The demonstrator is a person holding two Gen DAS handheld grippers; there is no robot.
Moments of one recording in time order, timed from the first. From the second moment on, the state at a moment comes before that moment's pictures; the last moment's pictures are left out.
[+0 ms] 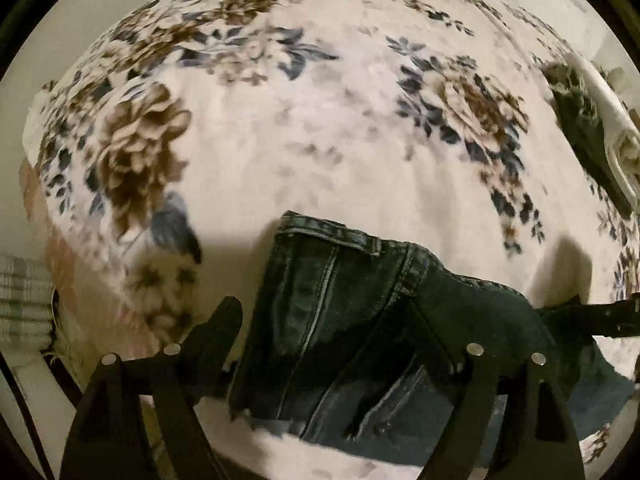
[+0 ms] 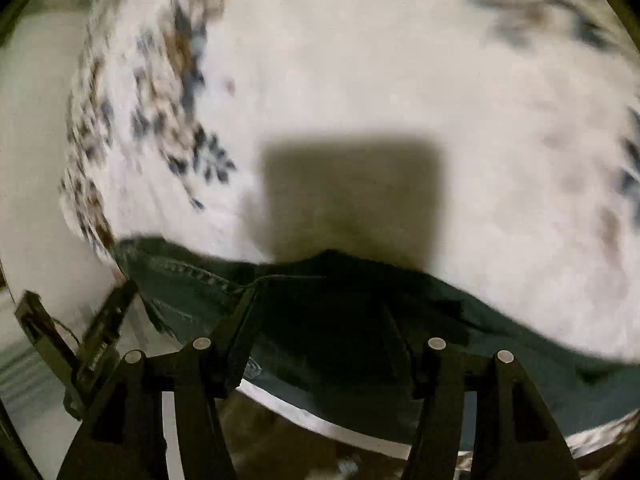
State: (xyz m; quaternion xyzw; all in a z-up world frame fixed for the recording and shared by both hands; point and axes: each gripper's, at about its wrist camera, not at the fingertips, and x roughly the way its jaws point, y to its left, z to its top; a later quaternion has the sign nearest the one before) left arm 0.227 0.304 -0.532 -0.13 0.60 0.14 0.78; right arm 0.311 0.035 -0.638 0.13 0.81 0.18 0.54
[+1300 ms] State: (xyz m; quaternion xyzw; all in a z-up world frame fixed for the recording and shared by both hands) left arm 0.216 0.318 -0.543 -0.14 0.63 0.12 0.75; right arm 0.356 0.009 -0.629 0.08 0.83 0.18 0.52
